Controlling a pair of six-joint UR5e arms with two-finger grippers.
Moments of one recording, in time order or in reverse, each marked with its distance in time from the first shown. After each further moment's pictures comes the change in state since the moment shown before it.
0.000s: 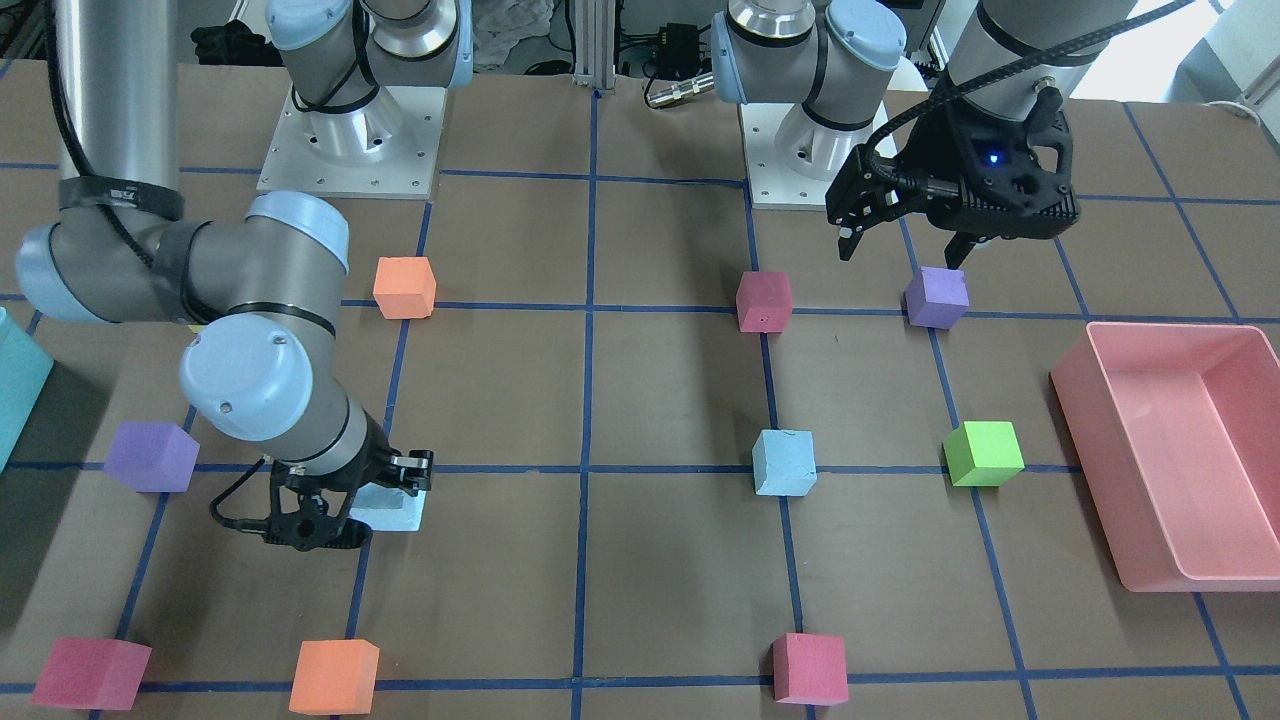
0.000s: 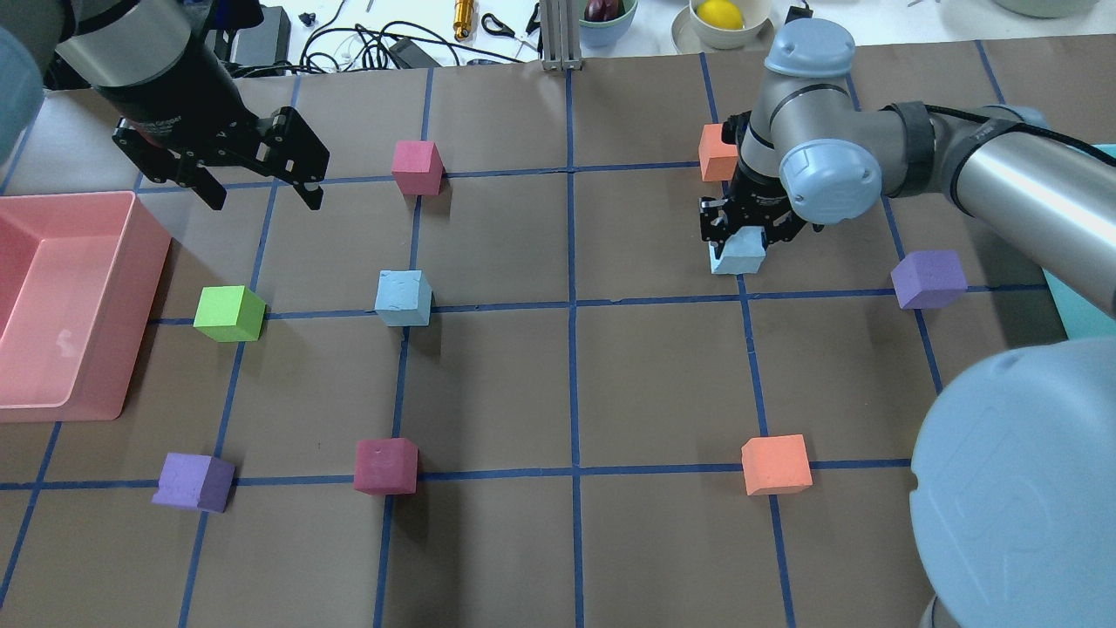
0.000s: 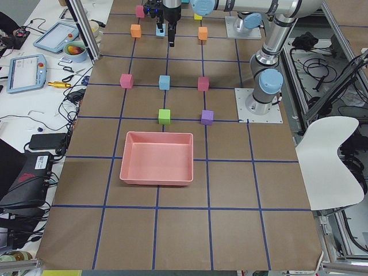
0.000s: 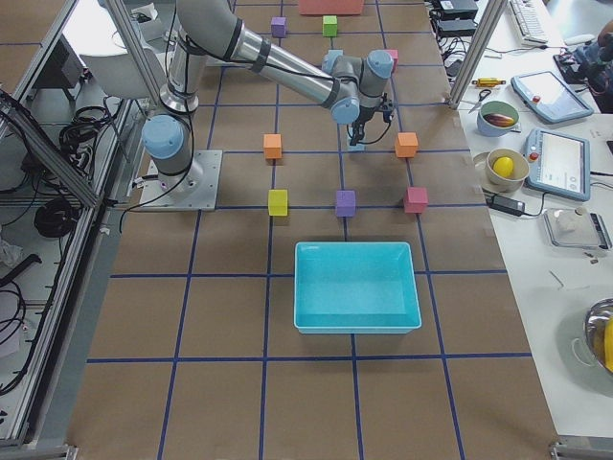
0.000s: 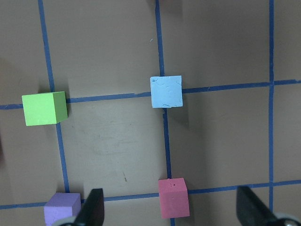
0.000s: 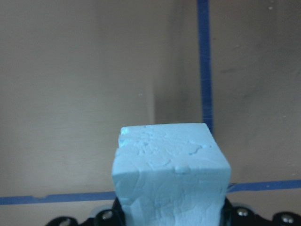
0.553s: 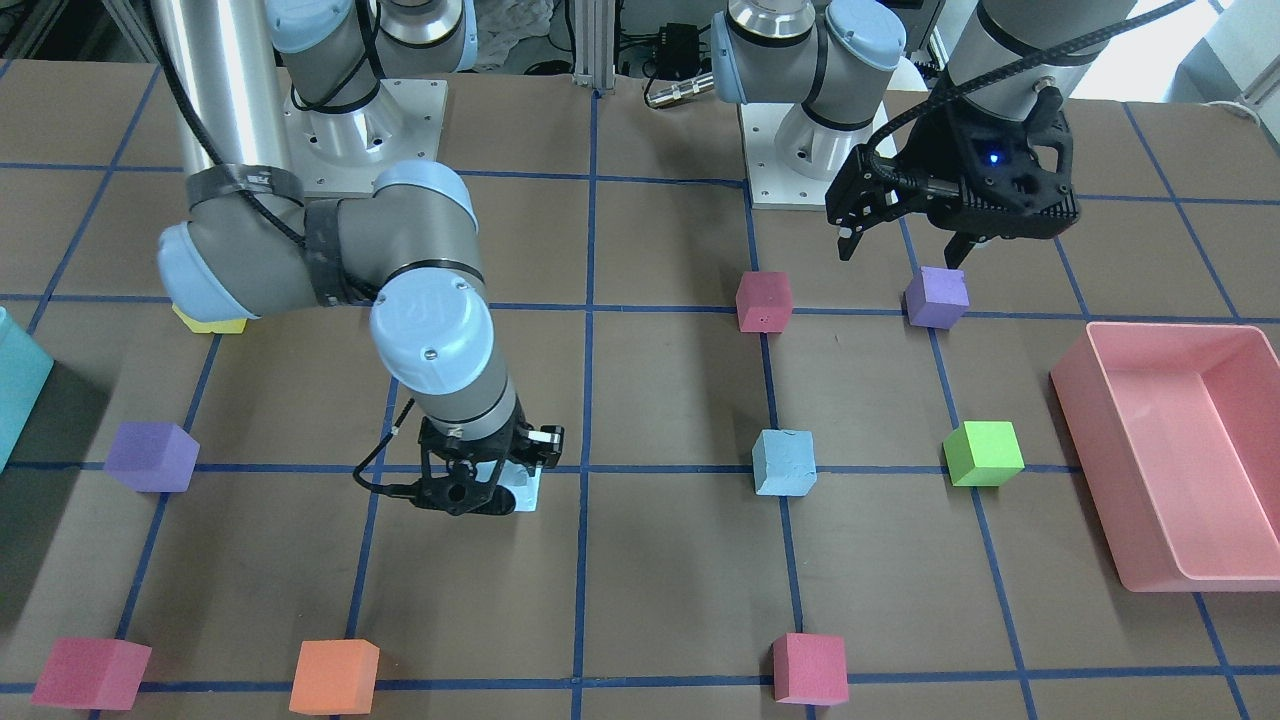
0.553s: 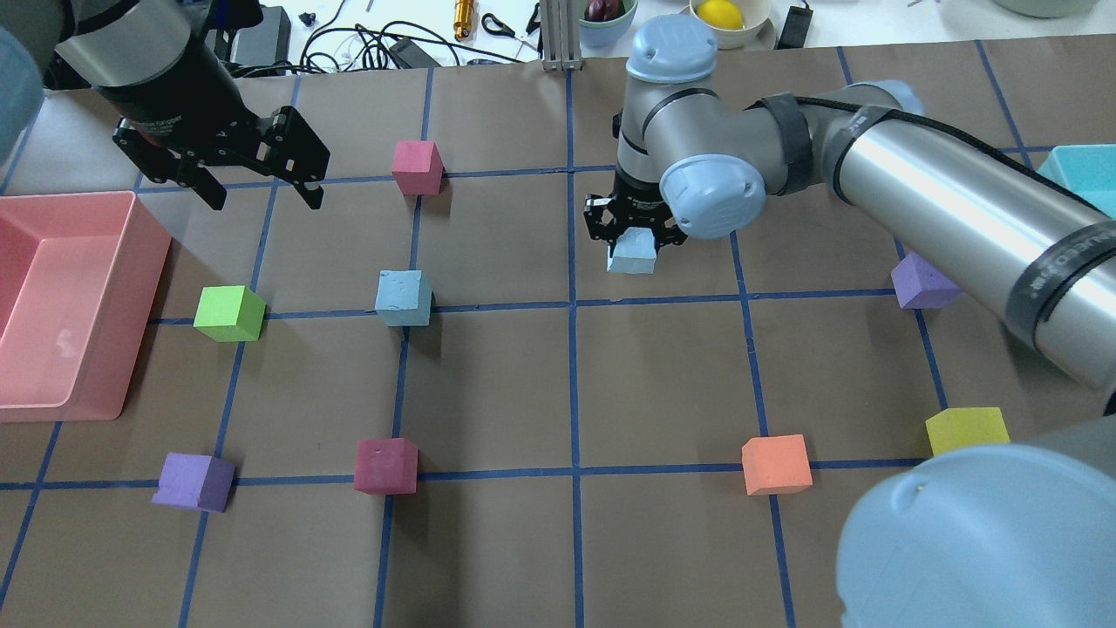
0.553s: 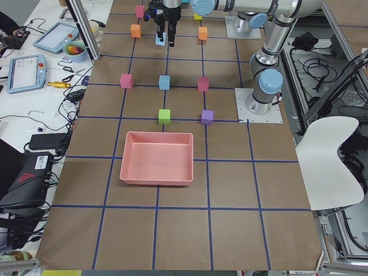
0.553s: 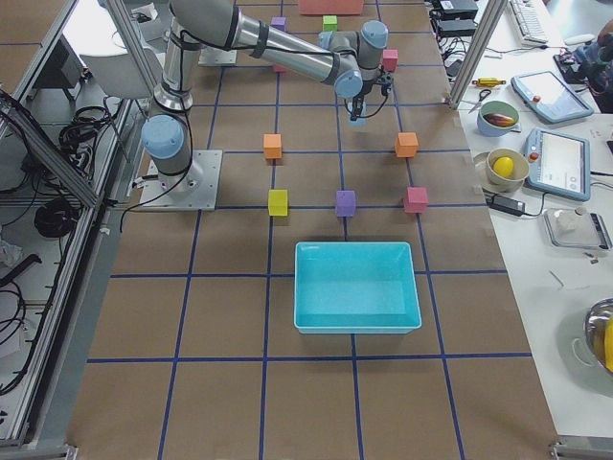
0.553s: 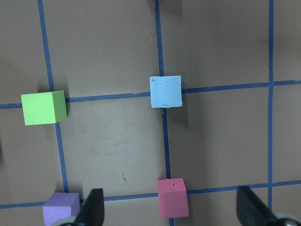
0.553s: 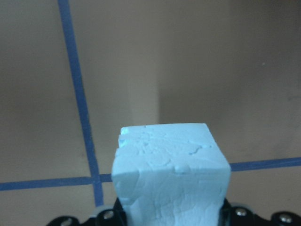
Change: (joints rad) left arm 0.000 0.001 0.000 0.000 0.000 -0.003; right arm 0.196 0.027 -0.049 -0.015 0.015 0.218
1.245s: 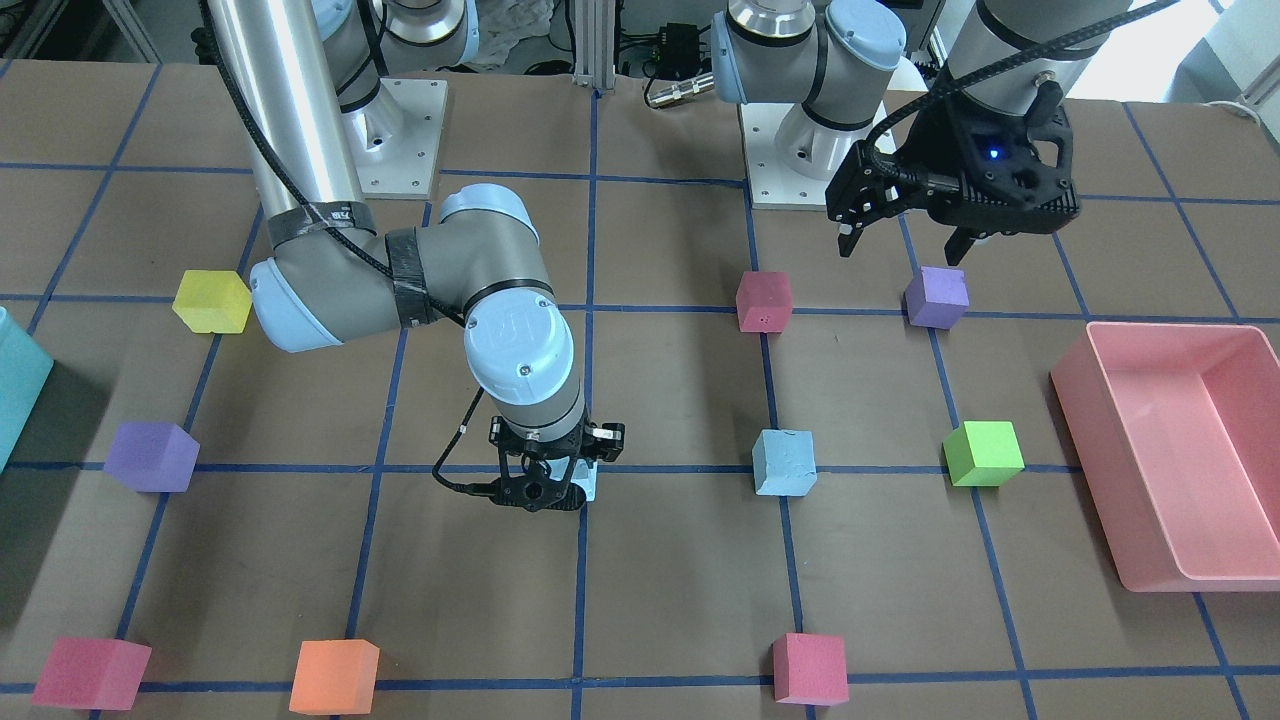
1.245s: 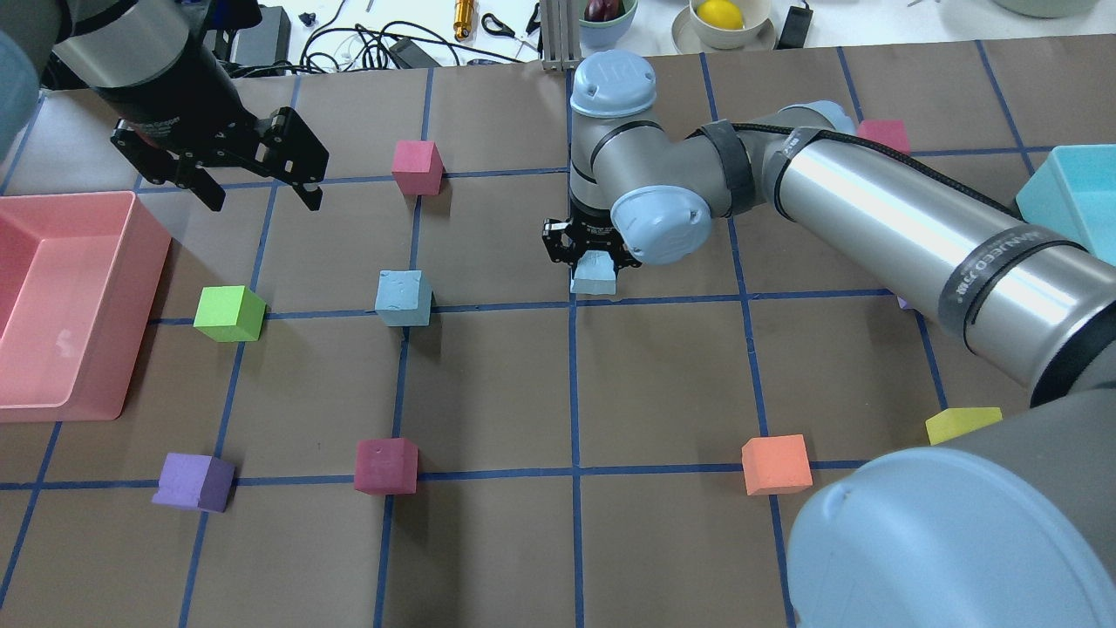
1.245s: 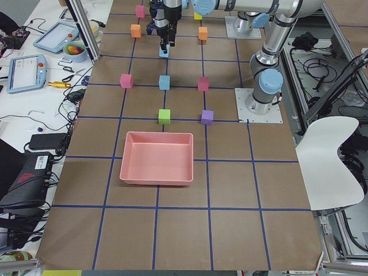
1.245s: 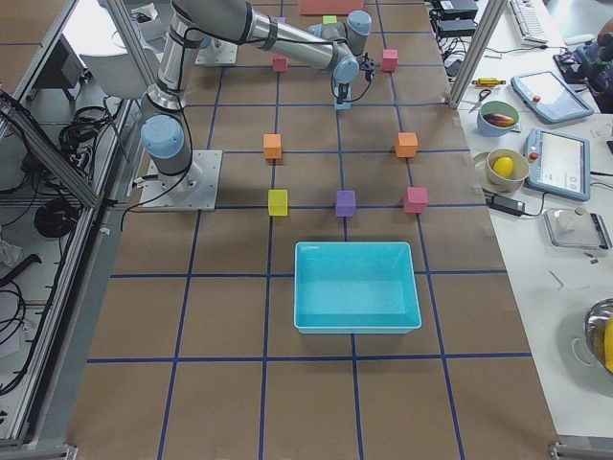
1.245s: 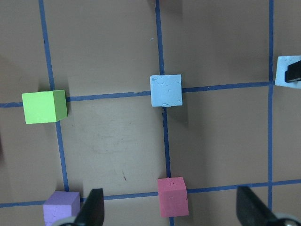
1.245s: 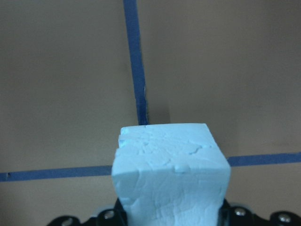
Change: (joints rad) left arm 0.000 0.005 -0.002 -0.001 0.001 -0.001; right arm 0.066 0.062 -0.010 -0.025 0.051 0.056
